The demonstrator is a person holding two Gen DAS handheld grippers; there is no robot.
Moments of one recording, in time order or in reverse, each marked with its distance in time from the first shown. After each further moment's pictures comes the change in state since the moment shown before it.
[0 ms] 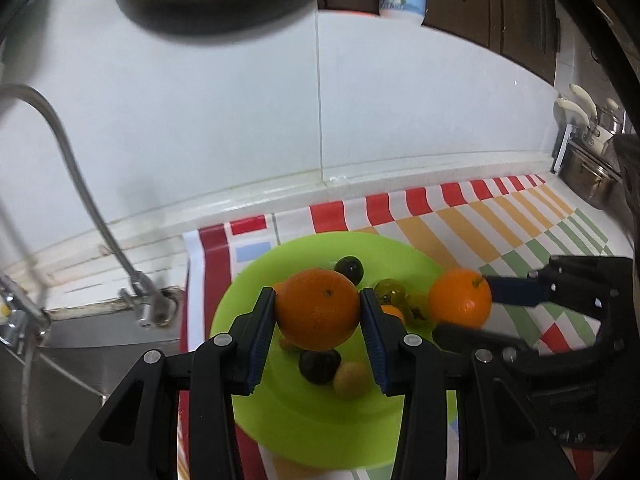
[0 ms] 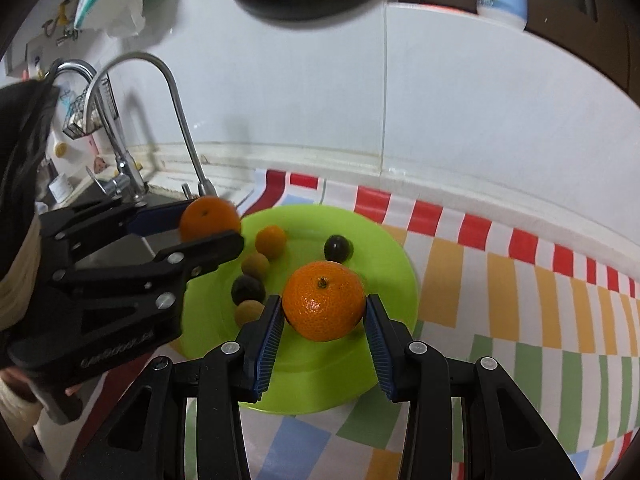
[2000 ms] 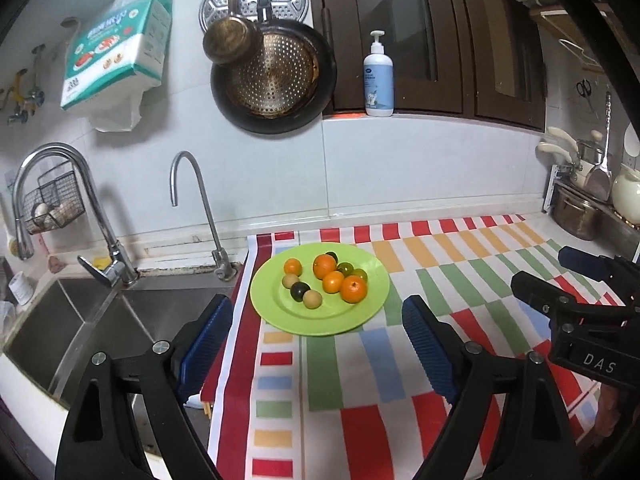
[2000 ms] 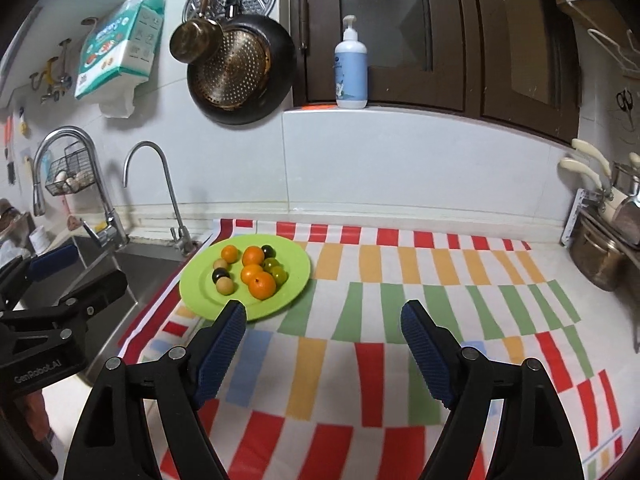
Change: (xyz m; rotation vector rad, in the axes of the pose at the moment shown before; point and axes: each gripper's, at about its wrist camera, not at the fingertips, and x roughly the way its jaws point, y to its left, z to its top) left arm -0.219 -0.111 -0.080 -0.099 -0.212 0.226; right arm -0.214 -0.017 -0.101 0.131 -0.271 -0.246
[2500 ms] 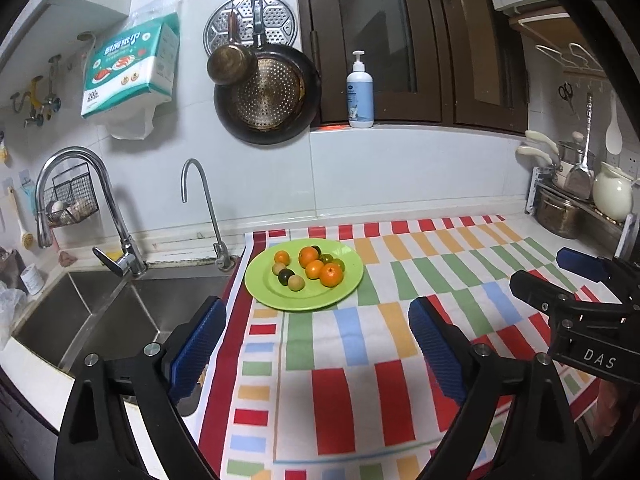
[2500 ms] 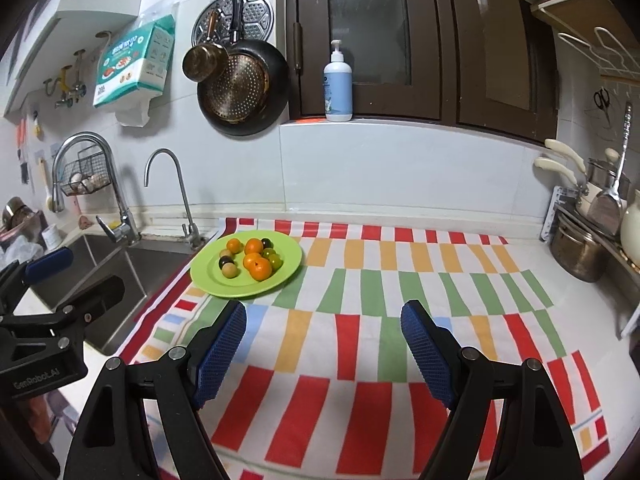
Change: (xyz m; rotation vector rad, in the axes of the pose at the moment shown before) left arm -0.069 -0.034 -0.023 0.000 -0.036 0.011; right arm -0.069 -0.024 -0.030 0.003 -0.043 0.026
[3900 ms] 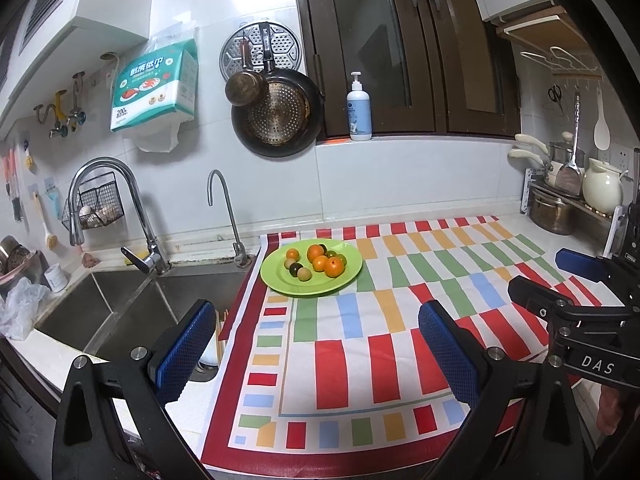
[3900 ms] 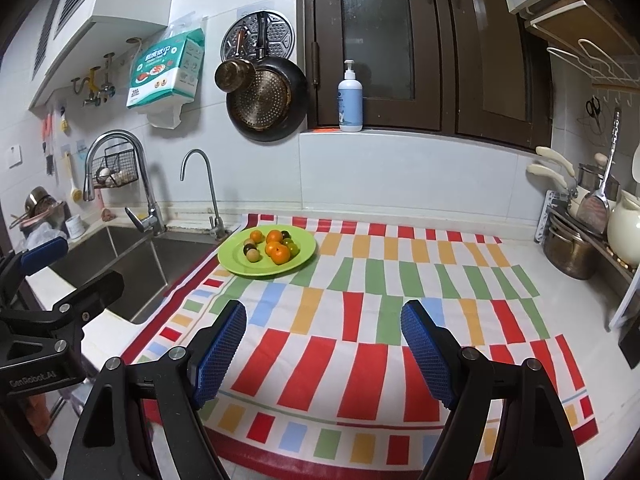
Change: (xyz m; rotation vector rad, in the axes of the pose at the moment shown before) left arm -0.075 -0.014 -0.022 0.006 -0.038 0.049; right arm -0.064 -0.001 -0.028 -0.034 -0.030 0.049
